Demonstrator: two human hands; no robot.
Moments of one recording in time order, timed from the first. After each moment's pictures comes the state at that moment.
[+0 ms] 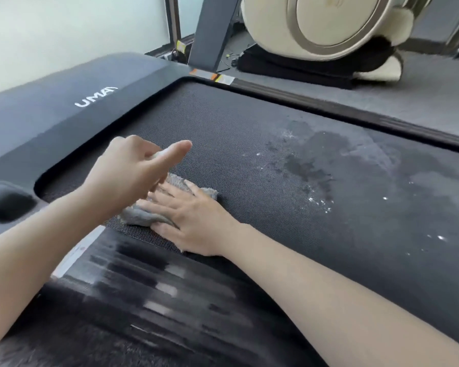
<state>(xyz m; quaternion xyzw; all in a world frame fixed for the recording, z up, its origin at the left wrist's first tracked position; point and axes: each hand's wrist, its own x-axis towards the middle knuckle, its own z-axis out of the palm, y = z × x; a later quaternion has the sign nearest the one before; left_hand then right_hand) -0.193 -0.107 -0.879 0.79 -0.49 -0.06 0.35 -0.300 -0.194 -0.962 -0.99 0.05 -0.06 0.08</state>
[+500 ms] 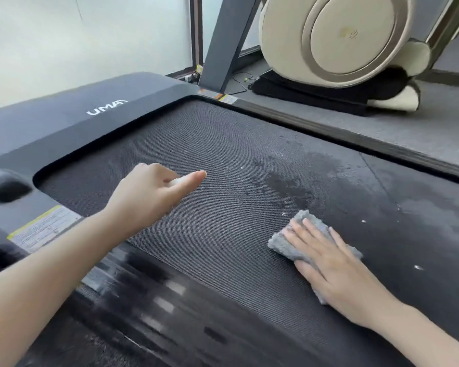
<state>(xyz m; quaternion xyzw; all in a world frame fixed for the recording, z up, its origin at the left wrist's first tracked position) -0.265 -0.124 -0.892 0.81 -0.48 -0.06 0.33 -0.552 -0.278 -0.960 -0.96 0.25 0.01 0.10</state>
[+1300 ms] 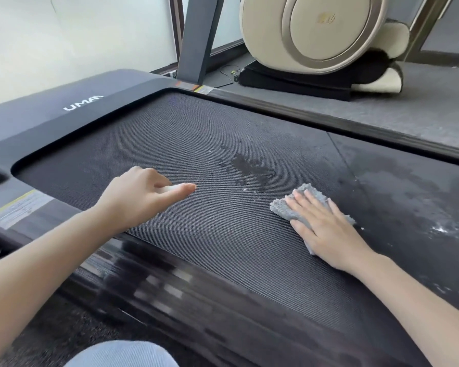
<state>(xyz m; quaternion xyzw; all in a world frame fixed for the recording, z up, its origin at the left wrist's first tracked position) -0.328 -0.130 -0.901 0.83 -0.52 -0.03 0.21 -0.606 -0.330 -0.976 -0.95 0.31 -0.04 0.10</state>
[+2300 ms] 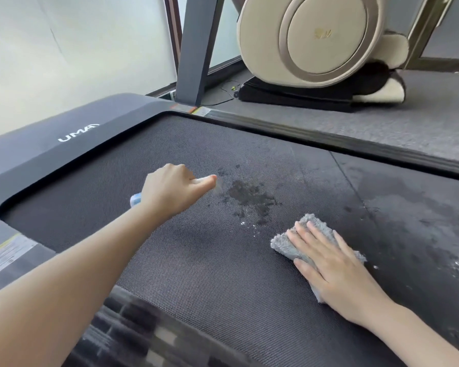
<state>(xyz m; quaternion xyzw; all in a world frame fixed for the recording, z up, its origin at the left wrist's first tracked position) -0.303 -0.240 -0.903 0.84 -0.50 0.06 0.20 -0.607 -0.331 -0.975 -0.95 0.29 -0.04 0.11</state>
